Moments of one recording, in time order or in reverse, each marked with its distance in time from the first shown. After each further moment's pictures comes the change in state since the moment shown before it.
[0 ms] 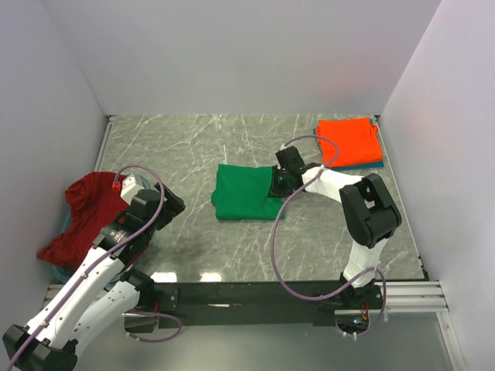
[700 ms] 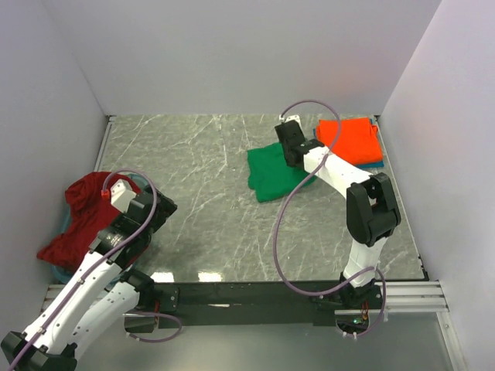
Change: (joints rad) left arm 0.000 -0.040 0.000 -0.083 -0.127 -0.101; right arm -0.014 0.010 0.302 -0.181 0.570 -0.450
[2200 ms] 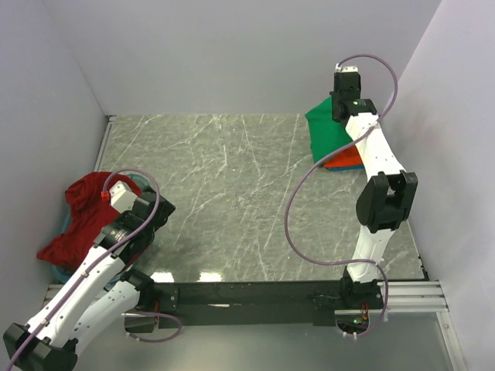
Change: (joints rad) left arm 0.000 0.051 0.000 -0.048 -0.078 -0.047; right arm -0.350 0.093 0.504 -0.179 -0.065 -0.152
